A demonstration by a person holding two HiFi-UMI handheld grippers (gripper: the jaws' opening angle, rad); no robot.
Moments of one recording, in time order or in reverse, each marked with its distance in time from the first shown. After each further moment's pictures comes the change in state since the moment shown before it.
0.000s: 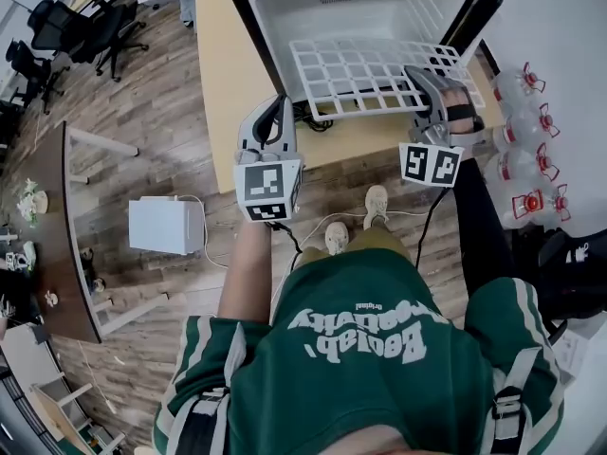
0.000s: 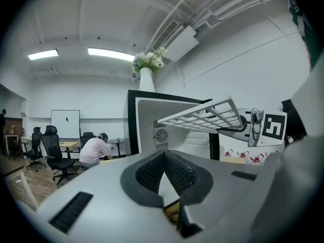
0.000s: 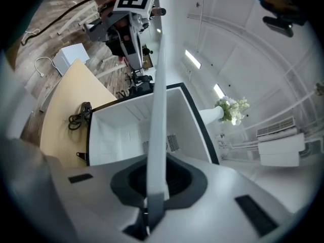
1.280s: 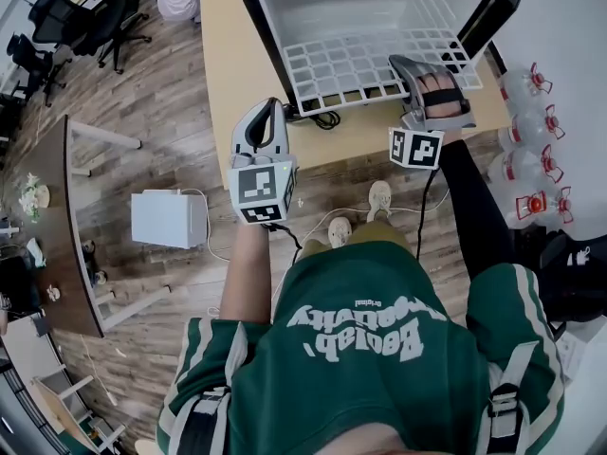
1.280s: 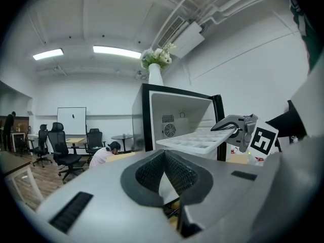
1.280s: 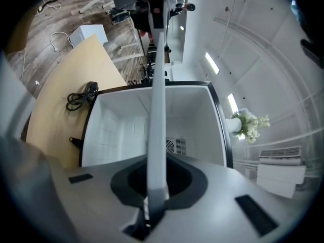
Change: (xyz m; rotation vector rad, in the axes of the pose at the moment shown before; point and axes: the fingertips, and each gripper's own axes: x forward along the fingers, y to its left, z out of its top) left arm -0.004 0.030 -0.019 -0.028 0.036 0.054; right arm 0.054 0.038 0.009 -0.234 0.029 0.020
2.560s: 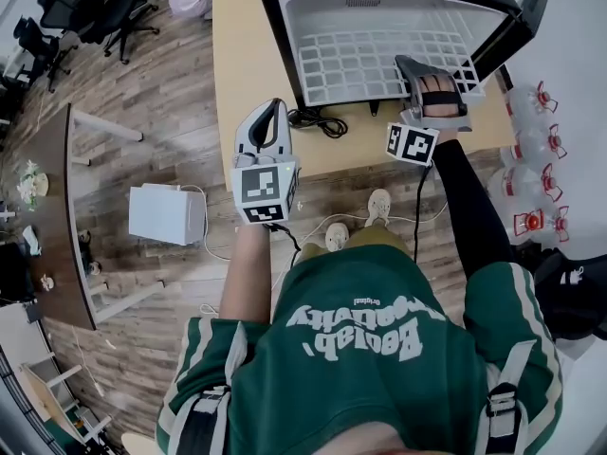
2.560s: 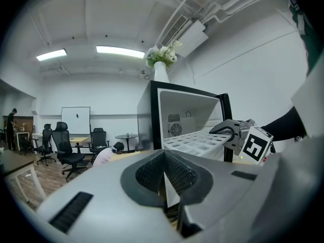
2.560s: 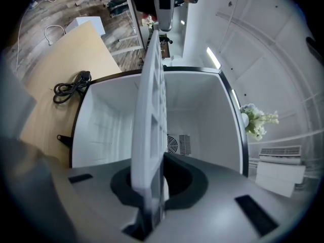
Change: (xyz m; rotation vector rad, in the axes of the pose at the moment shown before) left arm 0.010 0.021 -0.002 -0.011 0.004 0.042; right arm 0.046 0.012 -0.004 -0.004 0.057 -0.010
